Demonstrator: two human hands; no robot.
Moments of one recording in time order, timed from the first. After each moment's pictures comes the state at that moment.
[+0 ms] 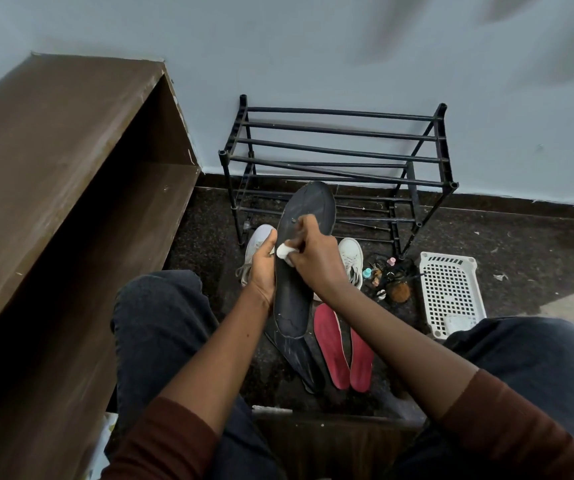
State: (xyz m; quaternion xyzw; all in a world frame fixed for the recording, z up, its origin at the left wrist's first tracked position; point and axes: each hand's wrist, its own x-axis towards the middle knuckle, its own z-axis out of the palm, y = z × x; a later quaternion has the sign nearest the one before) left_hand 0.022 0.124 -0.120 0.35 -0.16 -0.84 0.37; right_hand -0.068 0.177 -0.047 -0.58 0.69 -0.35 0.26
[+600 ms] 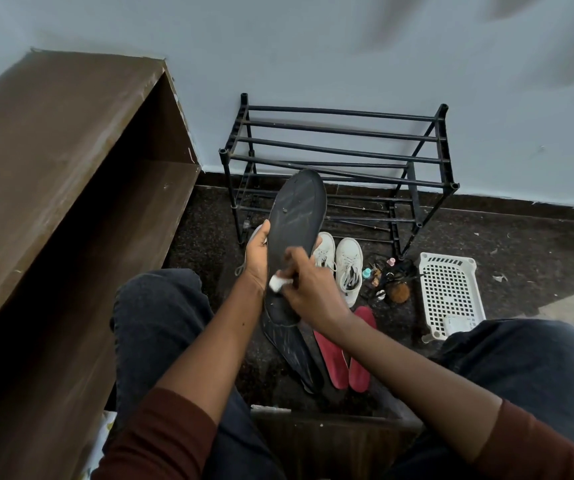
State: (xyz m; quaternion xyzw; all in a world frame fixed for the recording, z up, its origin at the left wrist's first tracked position) left_hand 0.026 0.108 -0.114 0.35 -0.16 -0.84 0.37; right_hand -0.055 0.215 -0.054 -0.64 0.65 -0.31 0.28
